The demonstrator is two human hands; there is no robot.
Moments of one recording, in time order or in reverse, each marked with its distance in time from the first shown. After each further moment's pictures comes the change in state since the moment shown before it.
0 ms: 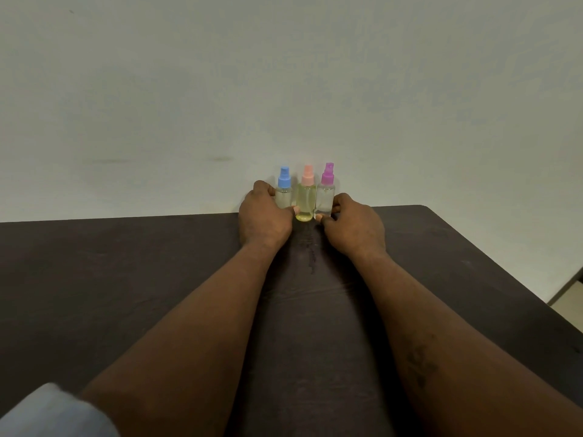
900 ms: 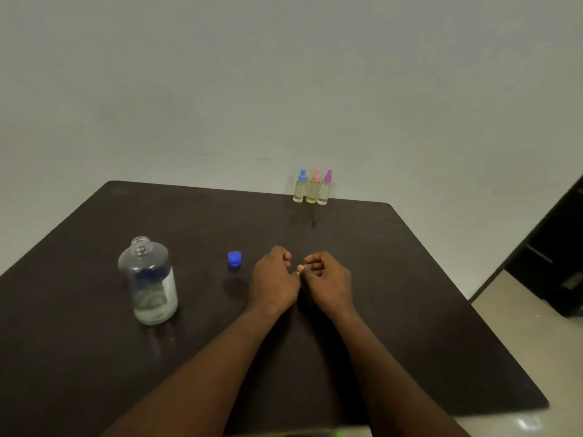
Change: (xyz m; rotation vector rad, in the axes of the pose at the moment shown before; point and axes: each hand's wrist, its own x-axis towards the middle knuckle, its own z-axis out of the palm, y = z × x) left_hand -0.283 0.034 -0.180 -0.042 -0.218 -0.126; right_hand -0.290 -0.068 -0.104 0.554 -0.144 0.128
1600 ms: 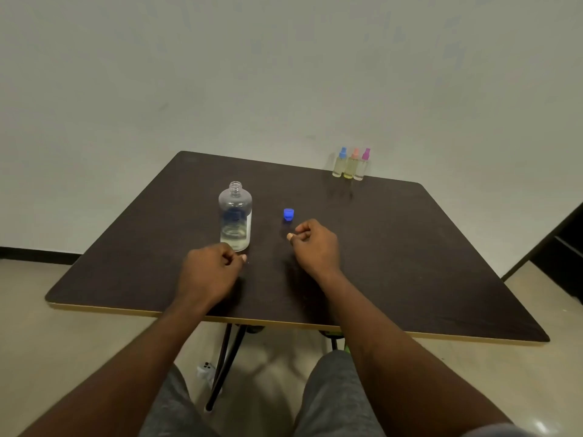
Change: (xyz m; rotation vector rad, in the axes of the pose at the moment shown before) left_hand -0.135 -0.111 -0.188 0.258 0.141 -0.068; right_hand -0.105 -0.082 0.067 -0.128 -0.085 -0.110
